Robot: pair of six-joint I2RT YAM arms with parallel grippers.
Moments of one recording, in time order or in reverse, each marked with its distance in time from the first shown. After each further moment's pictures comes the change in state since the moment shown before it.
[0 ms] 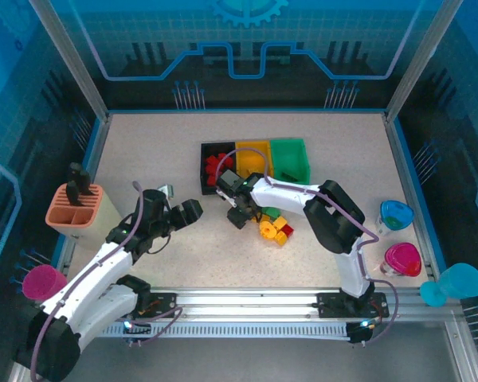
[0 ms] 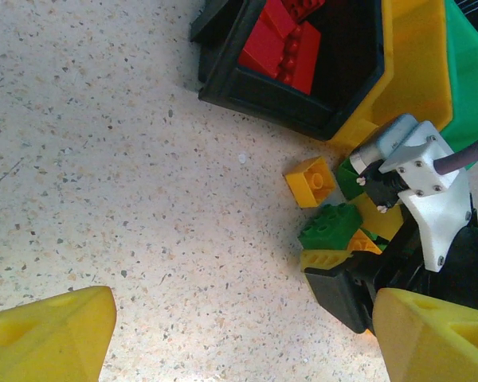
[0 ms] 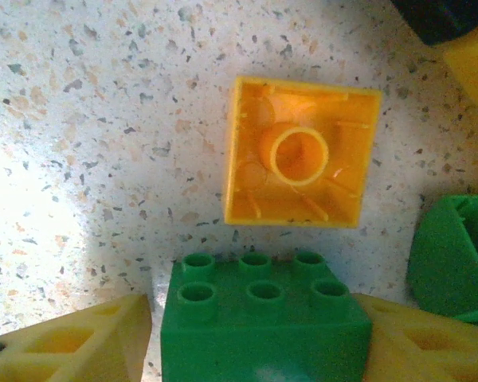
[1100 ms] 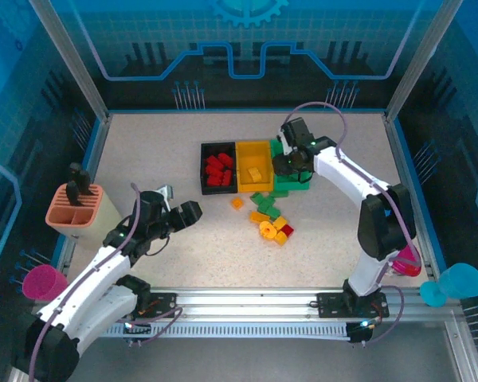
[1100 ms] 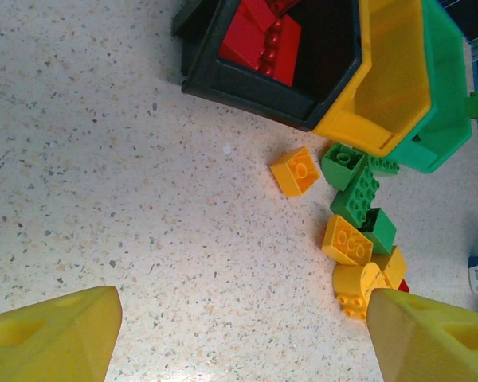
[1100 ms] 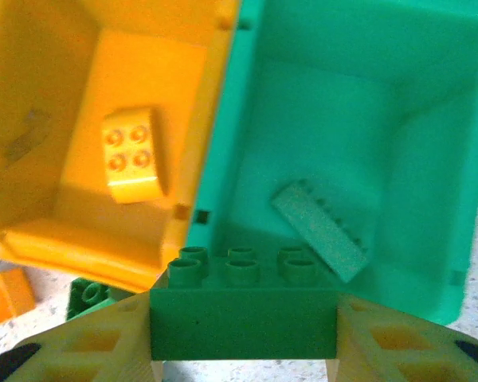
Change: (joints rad) left arm 0.000 -0.049 -0.003 -0.023 0.031 0.010; right arm -0.451 -0.278 -0.026 0.076 -0.105 0.107
